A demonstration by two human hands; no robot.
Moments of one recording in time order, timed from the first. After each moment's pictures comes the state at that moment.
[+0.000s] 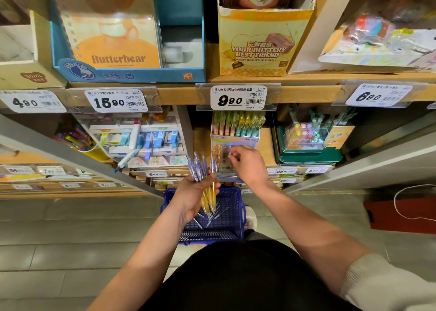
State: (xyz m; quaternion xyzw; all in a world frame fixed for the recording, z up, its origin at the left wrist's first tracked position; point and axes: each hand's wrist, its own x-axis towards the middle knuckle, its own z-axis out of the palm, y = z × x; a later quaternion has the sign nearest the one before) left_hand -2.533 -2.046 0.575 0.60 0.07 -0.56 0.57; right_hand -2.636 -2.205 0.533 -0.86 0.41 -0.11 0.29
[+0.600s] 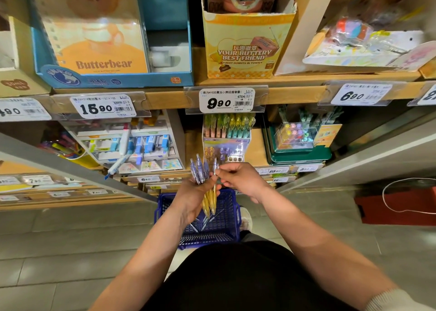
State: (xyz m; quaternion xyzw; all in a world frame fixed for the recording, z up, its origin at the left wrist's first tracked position) left_hand -2.543 -2.059 0.566 0.59 0.02 -0.58 0.57; right_hand -2.657 -2.179 0.568 -0.55 0.44 -0.05 0.71
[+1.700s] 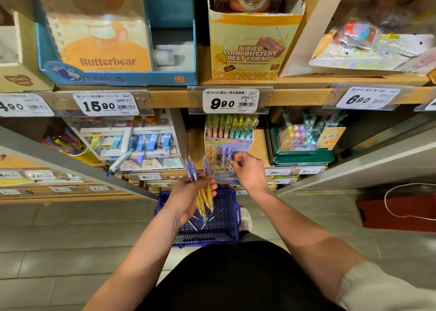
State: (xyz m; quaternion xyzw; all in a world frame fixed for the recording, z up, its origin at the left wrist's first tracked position) left_hand -2.532 -2.050 0.572 0.56 0.08 -0.58 0.59; right_hand -2.655 -2.206 0.521 -0.77 0.51 -0.11 0.37
